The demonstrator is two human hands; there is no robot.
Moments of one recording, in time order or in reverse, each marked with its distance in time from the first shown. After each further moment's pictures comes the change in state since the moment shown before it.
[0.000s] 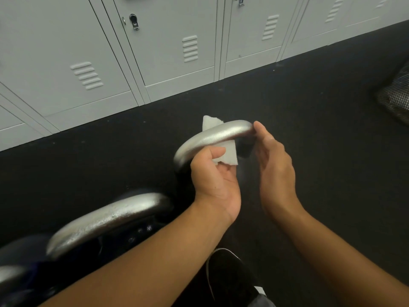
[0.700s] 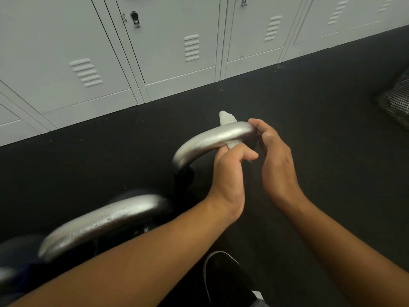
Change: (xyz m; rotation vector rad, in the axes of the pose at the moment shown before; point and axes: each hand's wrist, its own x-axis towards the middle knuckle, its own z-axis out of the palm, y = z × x) left_hand 0.011 -0.014 0.003 0.460 -0.255 0.079; right_hand 0.034 0.015 -0.014 -0.230 -0.081 -0.181
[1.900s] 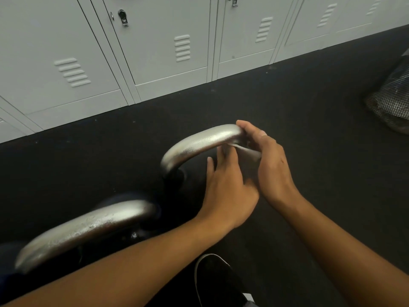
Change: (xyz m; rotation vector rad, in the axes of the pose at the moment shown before) left_hand 0.001 -0.018 -0.004 1.092 -0.092 0.159; right_hand 0.007 0.002 -0.016 -0.013 -0.129 -0.042
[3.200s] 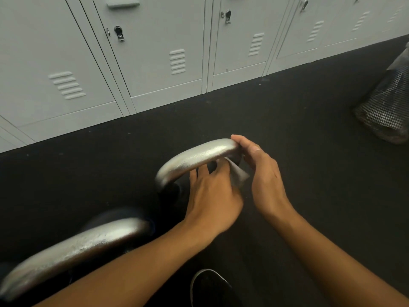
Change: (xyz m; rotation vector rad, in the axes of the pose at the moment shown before) left_hand 0.012 -0.005 -0.017 0.340 0.055 0.049; right_hand 0.003 0.006 0.004 0.069 0.050 0.004
